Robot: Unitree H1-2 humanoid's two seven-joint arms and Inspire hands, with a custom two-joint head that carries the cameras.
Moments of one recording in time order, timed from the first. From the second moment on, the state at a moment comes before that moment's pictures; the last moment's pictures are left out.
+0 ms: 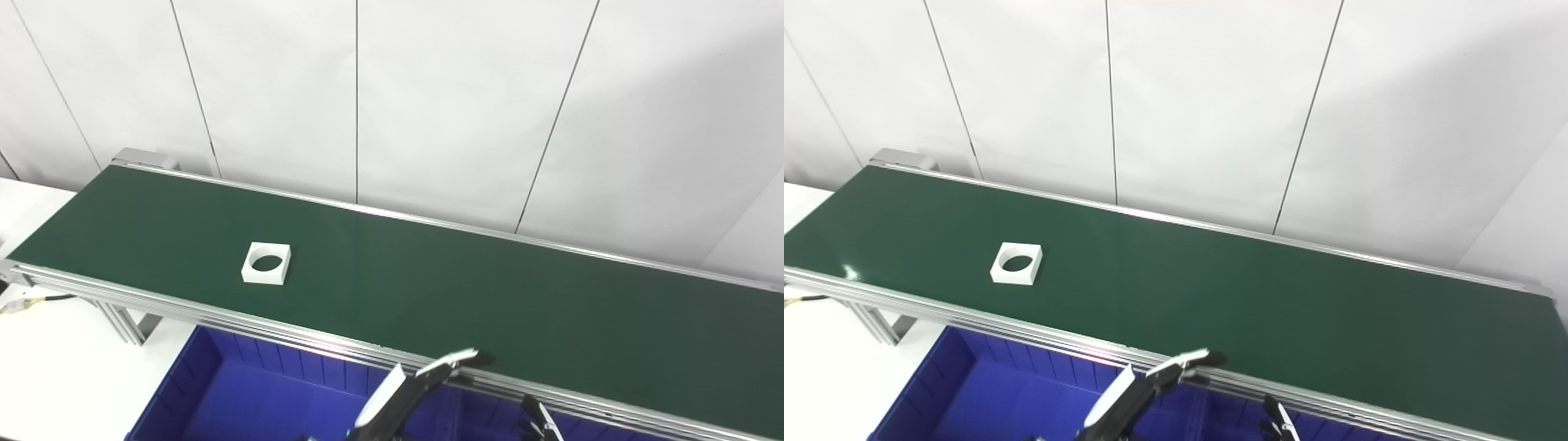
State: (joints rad) left arm 0.10 0.08 -0.44 -0.03 0.30 -0.44 0.02; right arm 0.15 -0.27 0.46 0.25 -0.14 -0.42 -0.27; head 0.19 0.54
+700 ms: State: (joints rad) left arm -0.21 0.21 -0.28 -0.06 0.63 -0.43 0.04; right arm 0.15 -0.26 0.46 0.25 -0.14 -0.42 -0.27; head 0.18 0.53
